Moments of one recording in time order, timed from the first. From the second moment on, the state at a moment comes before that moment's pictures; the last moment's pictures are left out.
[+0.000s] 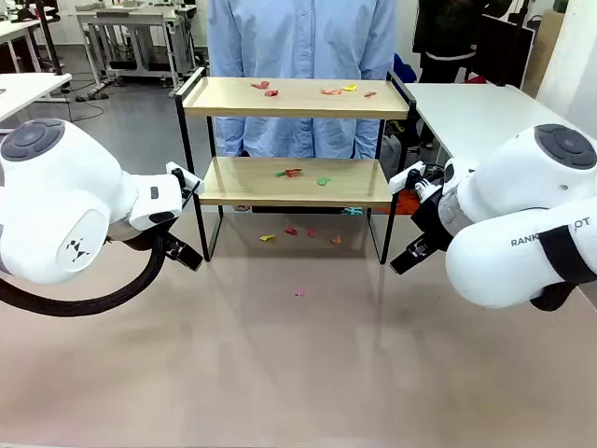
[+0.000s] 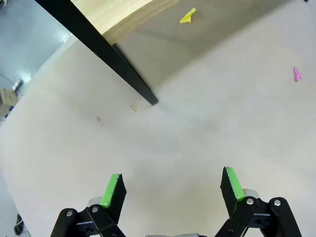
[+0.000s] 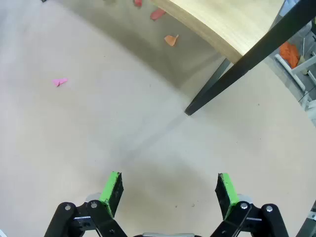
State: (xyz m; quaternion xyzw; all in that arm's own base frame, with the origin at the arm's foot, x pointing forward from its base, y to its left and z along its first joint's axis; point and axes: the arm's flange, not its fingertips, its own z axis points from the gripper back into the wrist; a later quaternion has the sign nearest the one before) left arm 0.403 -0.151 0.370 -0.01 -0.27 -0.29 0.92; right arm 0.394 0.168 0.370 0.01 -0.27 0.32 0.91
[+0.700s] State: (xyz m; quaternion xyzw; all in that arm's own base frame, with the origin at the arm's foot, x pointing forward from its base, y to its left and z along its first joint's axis) left arm 0.403 -0.151 0.370 -0.01 -0.27 -0.29 0.92; right arm 0.394 0.168 0.370 0.01 -0.27 0.32 0.91
